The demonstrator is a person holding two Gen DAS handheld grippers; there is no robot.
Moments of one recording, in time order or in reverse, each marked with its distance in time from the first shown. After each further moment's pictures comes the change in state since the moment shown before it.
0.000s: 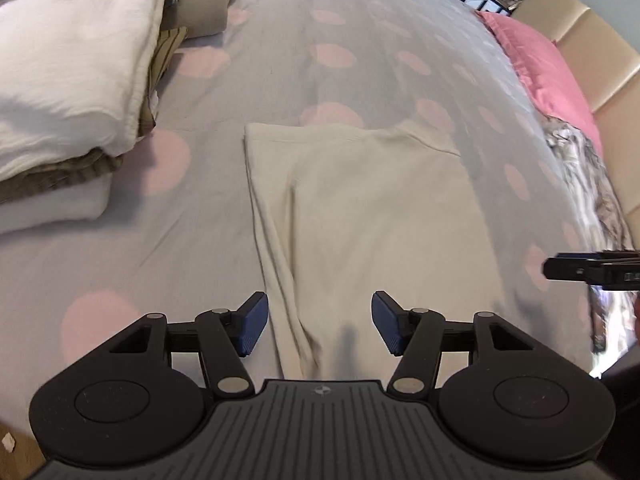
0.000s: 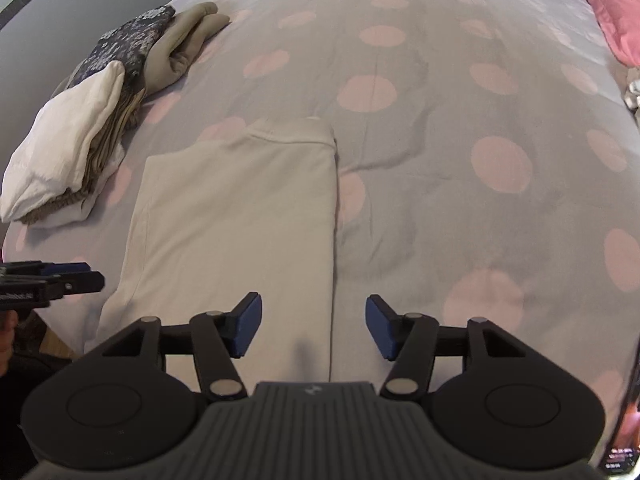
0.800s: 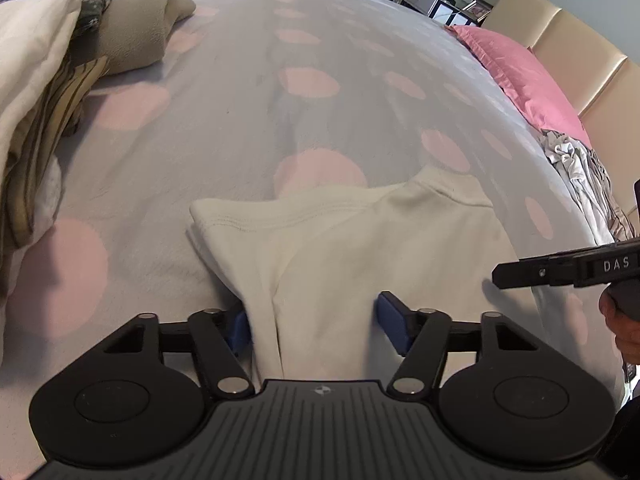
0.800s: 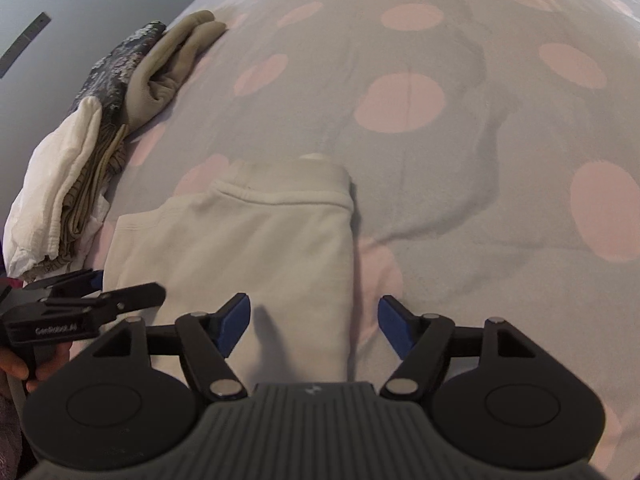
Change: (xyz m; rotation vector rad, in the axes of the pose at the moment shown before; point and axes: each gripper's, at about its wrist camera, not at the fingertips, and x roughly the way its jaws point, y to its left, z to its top) left arm 0.086 -0.002 0.050 0.116 -0.113 -0.079; right arm 0.102 -0.017 0.053 0.024 -0.028 0.167
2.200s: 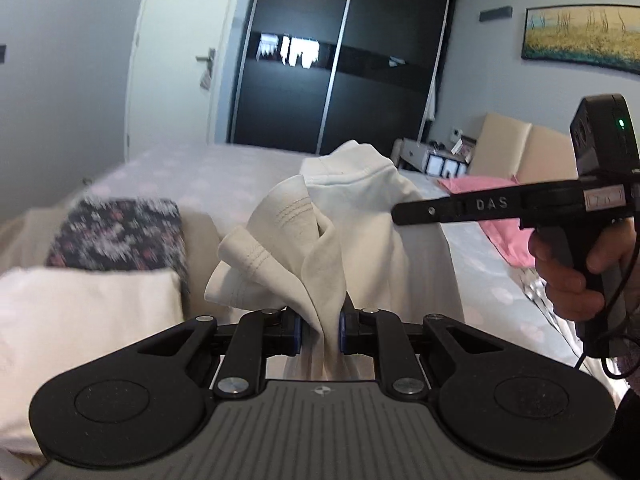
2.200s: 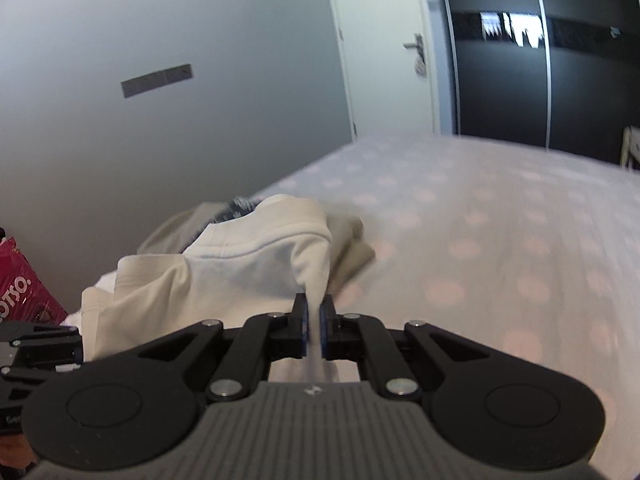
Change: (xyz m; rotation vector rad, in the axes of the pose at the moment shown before) left arm -0.208 -0.031 0.049 0.101 -0.525 0.124; right arm -0.125 0.213 0.114 -0.487 -0.497 0.076
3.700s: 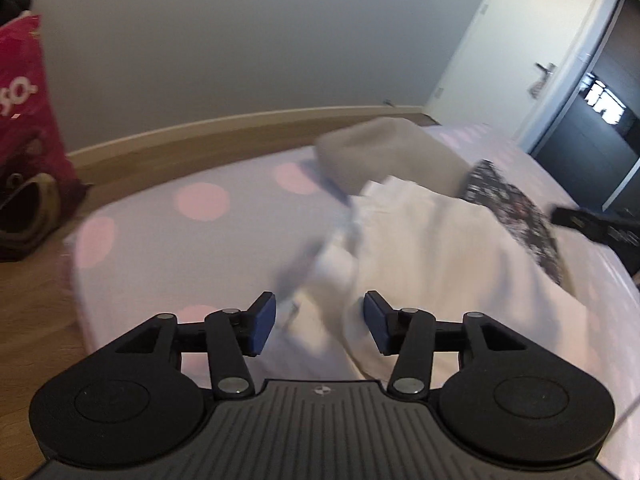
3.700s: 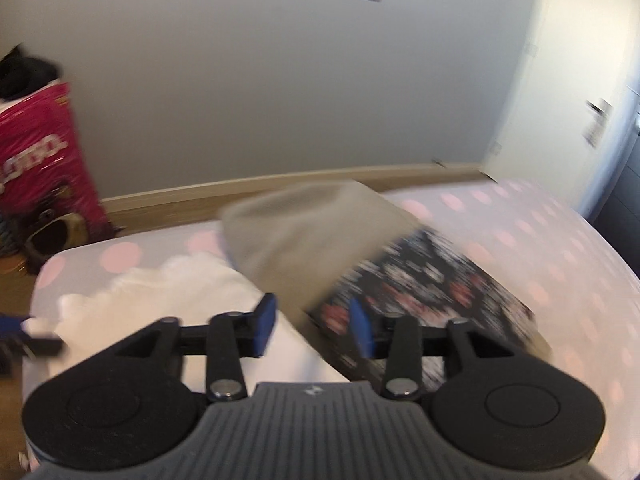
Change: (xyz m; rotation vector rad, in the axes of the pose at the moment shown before) left arm -0.073 0.288 -0.074 -0.682 0.127 0.687; right arm 0.281 0.219 0.049 -0.411 0.213 0.142
